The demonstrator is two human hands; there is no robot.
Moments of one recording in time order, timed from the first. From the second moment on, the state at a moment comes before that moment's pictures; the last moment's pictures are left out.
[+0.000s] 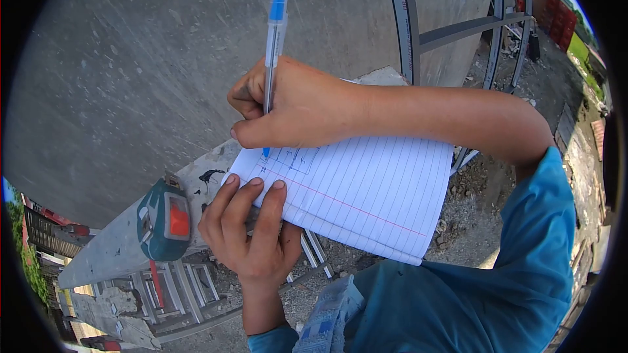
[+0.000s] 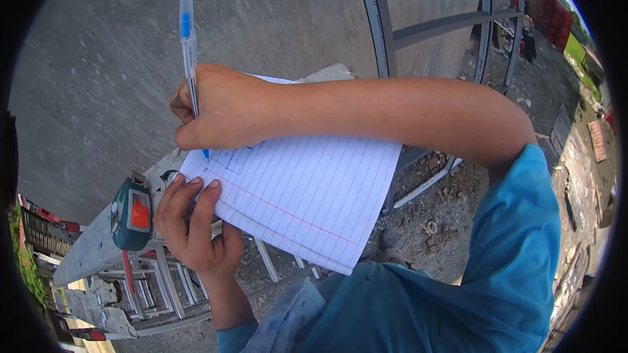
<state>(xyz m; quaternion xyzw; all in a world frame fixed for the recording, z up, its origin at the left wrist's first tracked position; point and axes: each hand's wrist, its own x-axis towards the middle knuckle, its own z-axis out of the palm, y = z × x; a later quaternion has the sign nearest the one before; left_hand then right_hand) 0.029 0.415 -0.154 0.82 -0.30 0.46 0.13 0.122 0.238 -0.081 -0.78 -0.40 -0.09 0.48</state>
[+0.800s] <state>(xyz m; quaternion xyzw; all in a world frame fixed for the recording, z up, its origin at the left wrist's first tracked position) 0.036 0.418 -0.159 0.80 -0.31 0.48 0.16 0.104 0.234 -0.078 -0.76 -0.37 -0.04 0.53</state>
